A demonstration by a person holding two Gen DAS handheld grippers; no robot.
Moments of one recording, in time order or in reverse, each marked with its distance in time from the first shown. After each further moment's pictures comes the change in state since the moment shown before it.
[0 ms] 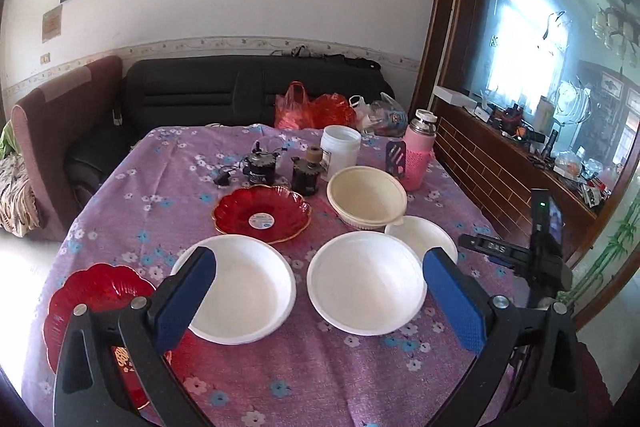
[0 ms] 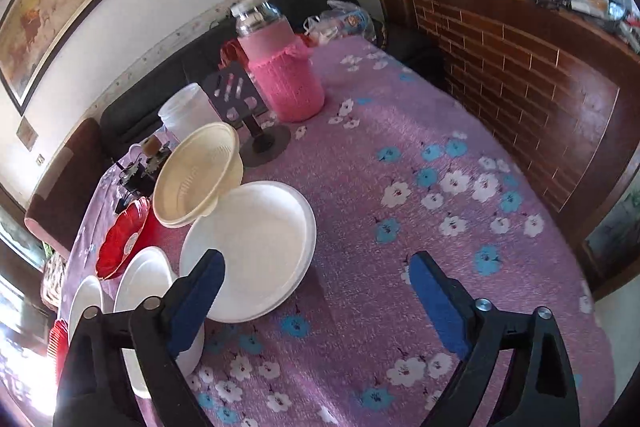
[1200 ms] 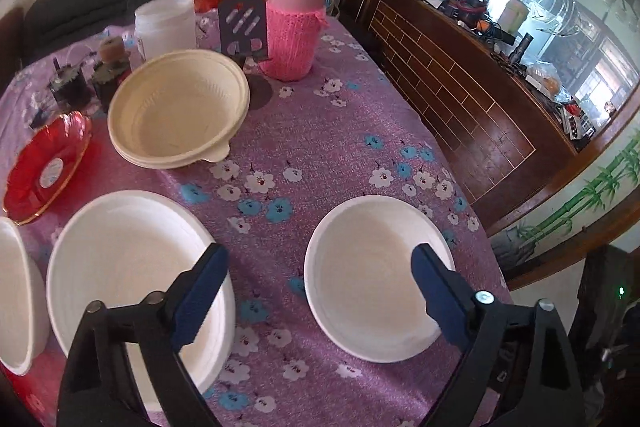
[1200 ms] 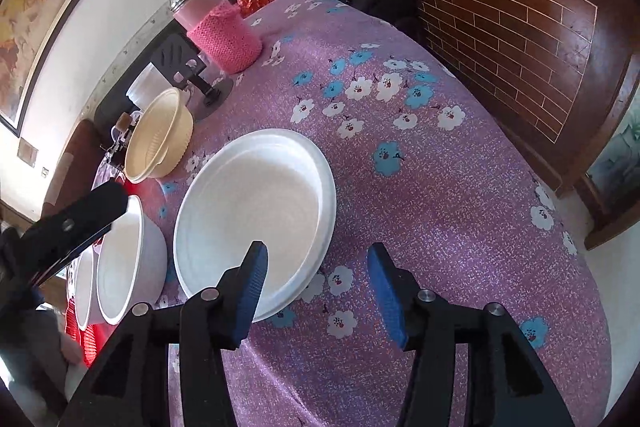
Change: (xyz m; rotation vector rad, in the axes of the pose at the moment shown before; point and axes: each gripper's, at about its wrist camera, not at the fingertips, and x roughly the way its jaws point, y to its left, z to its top) left arm 0.211 -0.174 -0.016 0.041 0.451 -0.224; right arm -0.036 -0.087 -0.047 0.107 0.120 0.020
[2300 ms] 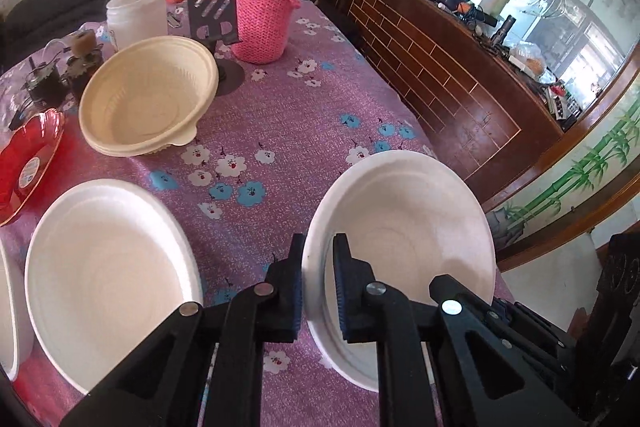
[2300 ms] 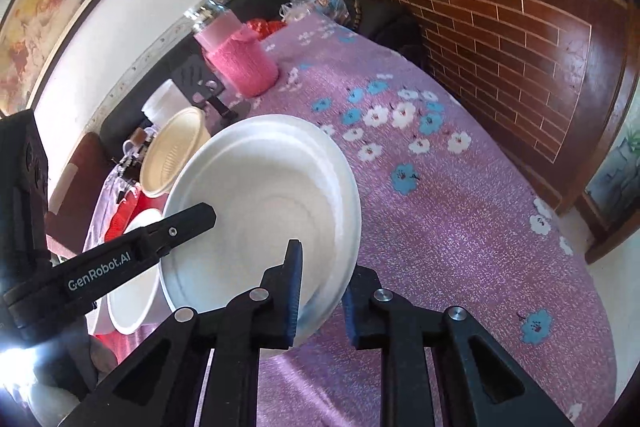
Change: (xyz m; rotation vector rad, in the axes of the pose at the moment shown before) left arm -0.005 -0.011 -0.016 0.053 0.007 -0.043; right arm -0.021 0.026 -0.006 -0.030 -0.105 -0.001
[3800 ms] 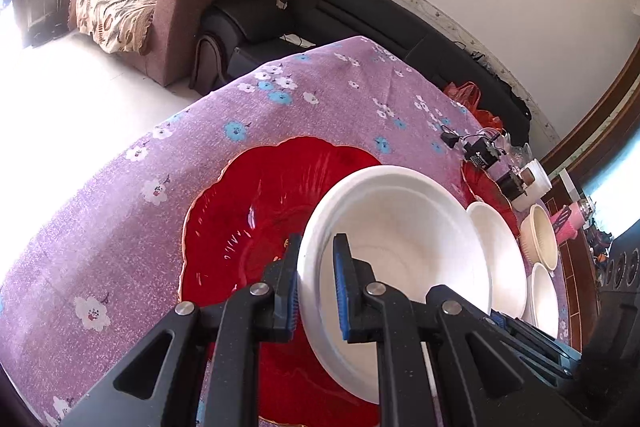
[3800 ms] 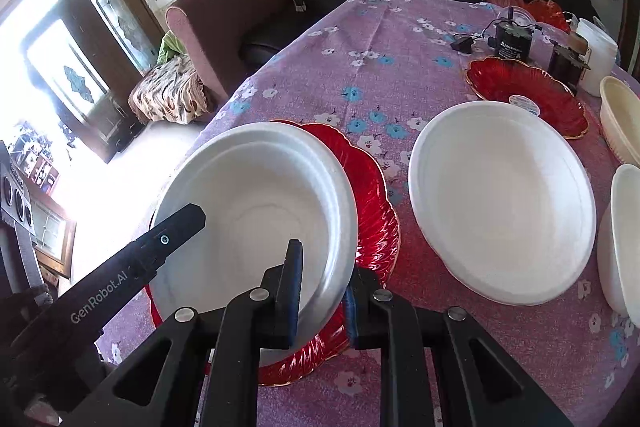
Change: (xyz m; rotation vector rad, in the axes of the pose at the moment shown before) left arm -0.248 0.390 -0.226 -0.757 -0.383 0.366; right arm 0.105 0.432 -0.207 -0.704 0.311 0.299
